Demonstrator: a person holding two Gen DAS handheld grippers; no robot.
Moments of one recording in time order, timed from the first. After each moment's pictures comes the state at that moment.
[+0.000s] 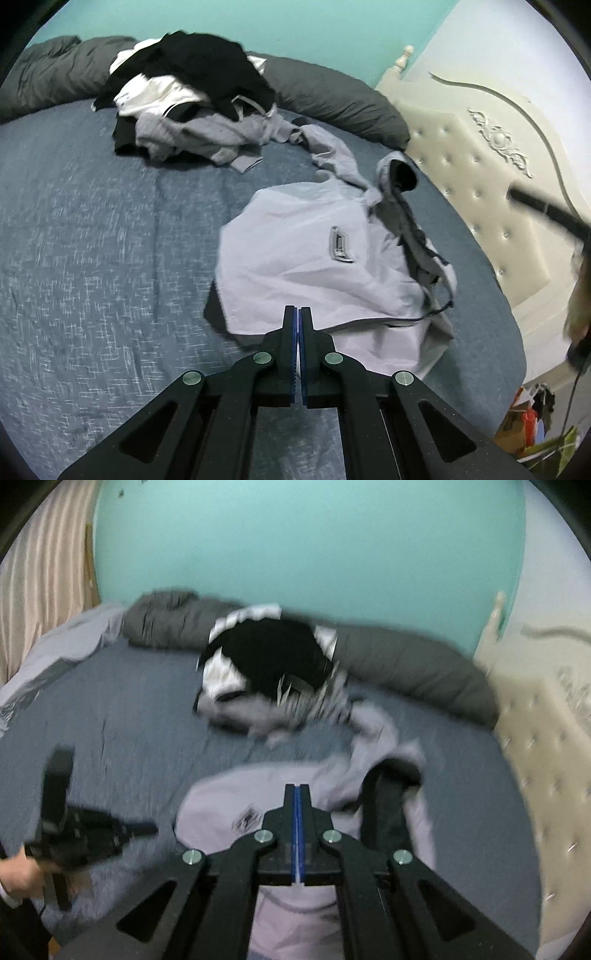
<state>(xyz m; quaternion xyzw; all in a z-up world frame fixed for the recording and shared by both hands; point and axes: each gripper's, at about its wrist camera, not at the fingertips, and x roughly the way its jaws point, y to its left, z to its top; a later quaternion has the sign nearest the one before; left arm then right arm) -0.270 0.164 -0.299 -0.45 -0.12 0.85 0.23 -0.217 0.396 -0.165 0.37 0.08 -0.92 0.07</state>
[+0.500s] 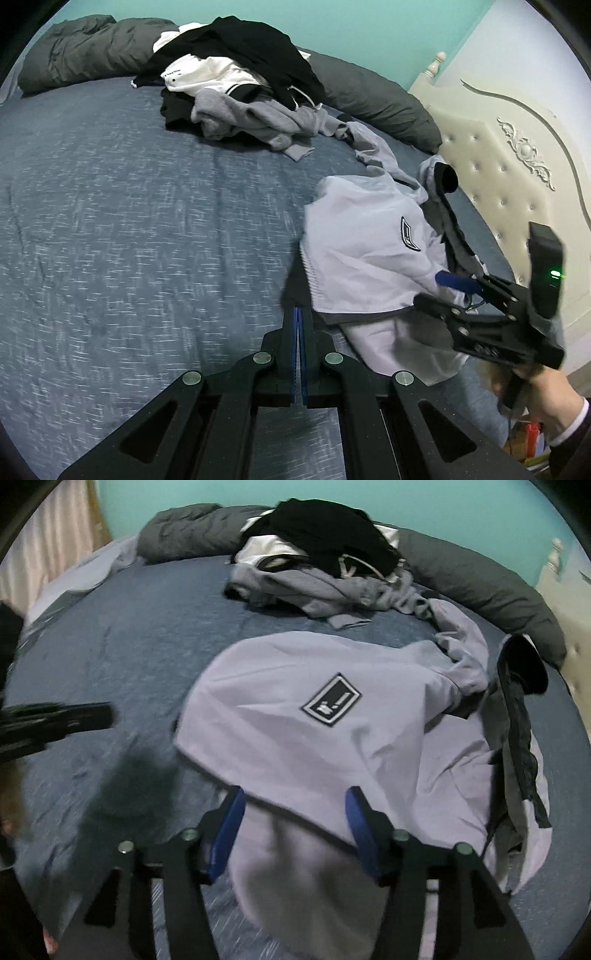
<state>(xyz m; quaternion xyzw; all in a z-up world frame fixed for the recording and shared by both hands) -0.268 0.106 -0.322 -0.46 -0.12 0.86 0.20 -0.251 0.339 -0.329 0.48 0.08 -0.87 0.09</state>
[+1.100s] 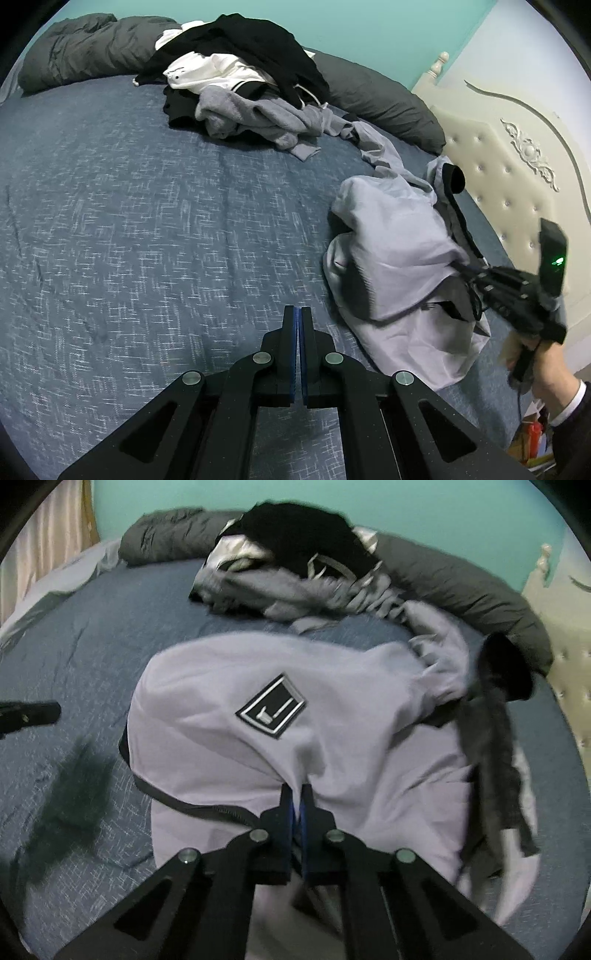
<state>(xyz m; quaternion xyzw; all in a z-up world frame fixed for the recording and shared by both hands) -0.278 0.110 -0.332 -0.46 -0.12 0.85 0.20 -0.262 0.377 -0.327 0.45 0.10 -0.88 0.07</state>
